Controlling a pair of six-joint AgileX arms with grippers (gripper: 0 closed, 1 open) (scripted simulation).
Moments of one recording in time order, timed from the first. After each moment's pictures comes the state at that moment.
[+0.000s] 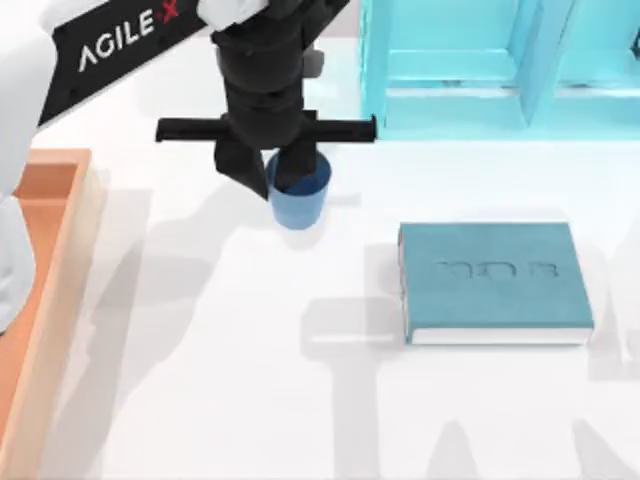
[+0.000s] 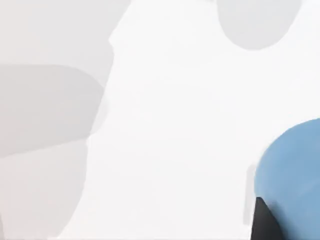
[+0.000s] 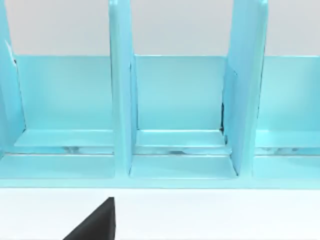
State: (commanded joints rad) left arm -0.57 2.17 2.01 -1.35 -0.04 -0.54; right arm 0.00 0.00 0.00 0.00 0.00 0.00
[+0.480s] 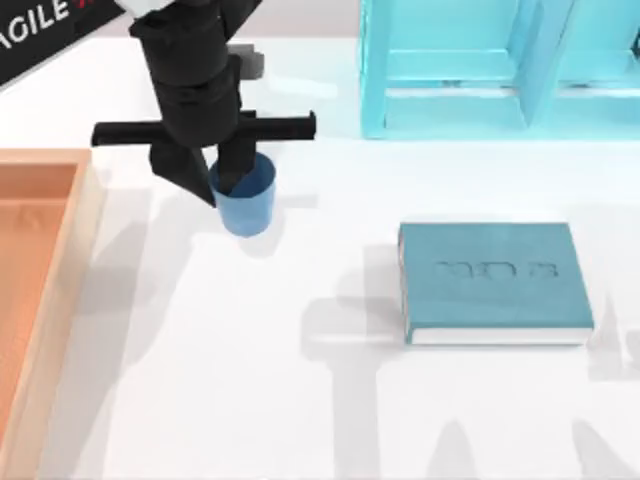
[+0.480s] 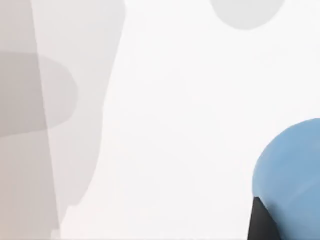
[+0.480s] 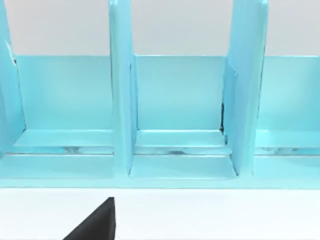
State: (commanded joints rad) left arm -0.47 2.08 1.88 -1.35 0.03 -0.44; right arm 0.00 0.00 0.00 0.00 0.00 0.00
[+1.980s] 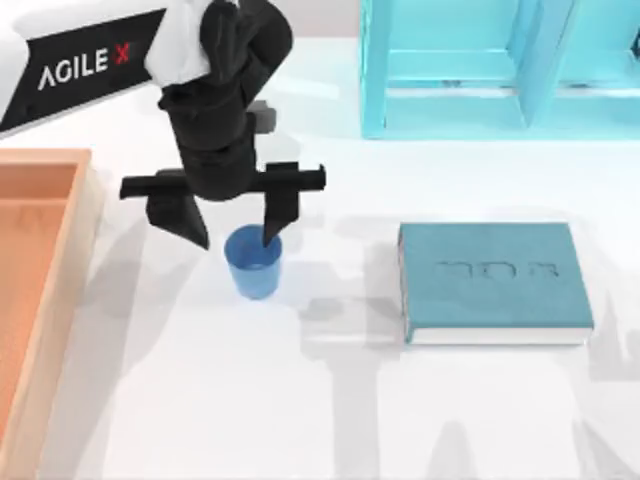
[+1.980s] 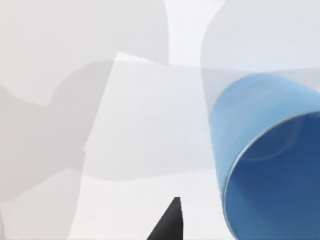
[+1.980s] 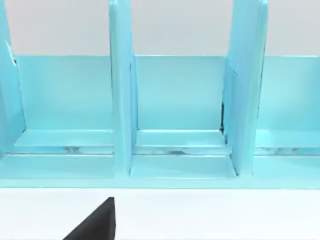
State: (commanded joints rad) left arm -0.48 2.12 1.69 -1.12 0.03 -0.46; right arm 0.00 0.00 0.00 0.00 0.00 0.00
